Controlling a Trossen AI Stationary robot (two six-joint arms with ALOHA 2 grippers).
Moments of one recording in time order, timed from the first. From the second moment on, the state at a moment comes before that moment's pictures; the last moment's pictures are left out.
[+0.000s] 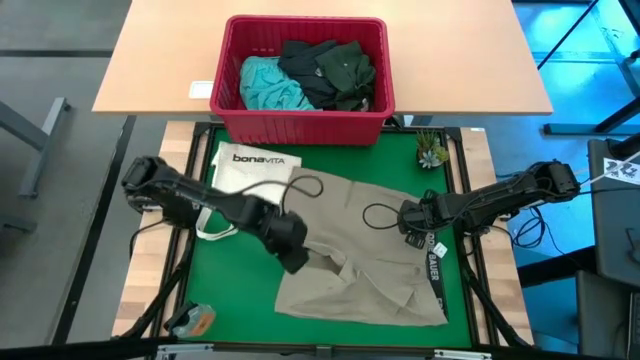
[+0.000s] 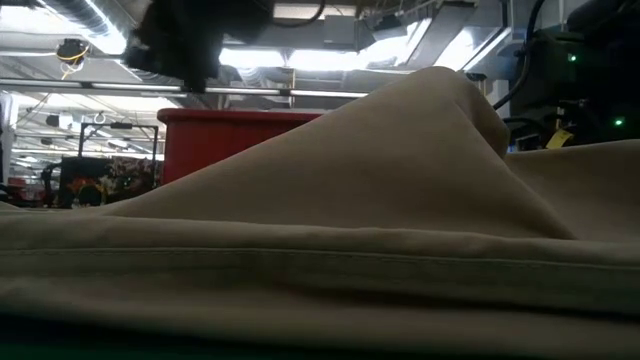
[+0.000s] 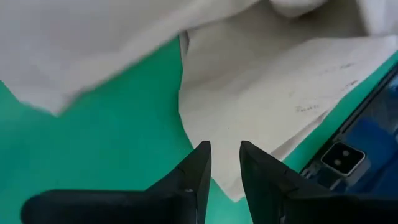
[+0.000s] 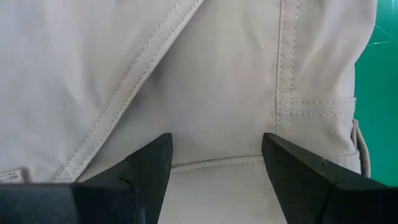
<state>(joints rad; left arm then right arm) -0.29 1.65 1.32 -0.87 0.07 -1.16 0.01 1.23 0.53 -0.86 0.24 0.57</state>
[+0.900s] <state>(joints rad) -0.47 1.65 0.88 -0.27 -0.07 -1.62 0.01 1.23 0.53 -0.85 0.24 0.57</state>
